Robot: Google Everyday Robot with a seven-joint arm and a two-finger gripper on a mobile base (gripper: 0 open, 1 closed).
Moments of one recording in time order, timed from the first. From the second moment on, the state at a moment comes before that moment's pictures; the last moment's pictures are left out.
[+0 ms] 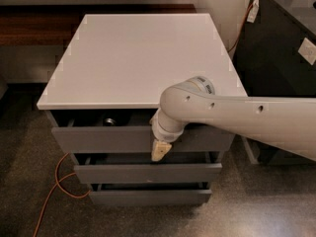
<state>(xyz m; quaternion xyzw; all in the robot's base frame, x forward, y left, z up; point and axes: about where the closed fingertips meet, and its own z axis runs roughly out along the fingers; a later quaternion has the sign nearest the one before) 0.560 -0.011 0.664 -0.72 0.67 0.01 0.20</state>
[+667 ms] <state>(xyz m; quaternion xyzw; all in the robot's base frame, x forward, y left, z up) 0.559 -0.014 0.662 -0.71 0.68 0.03 0.19</state>
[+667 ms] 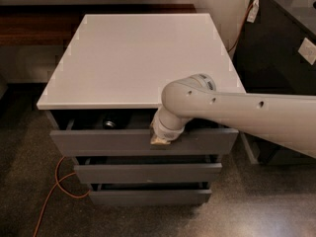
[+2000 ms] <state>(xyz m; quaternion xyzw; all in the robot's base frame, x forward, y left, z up) 0.483 -0.006 0.701 -0.70 0.68 0.11 0.19</state>
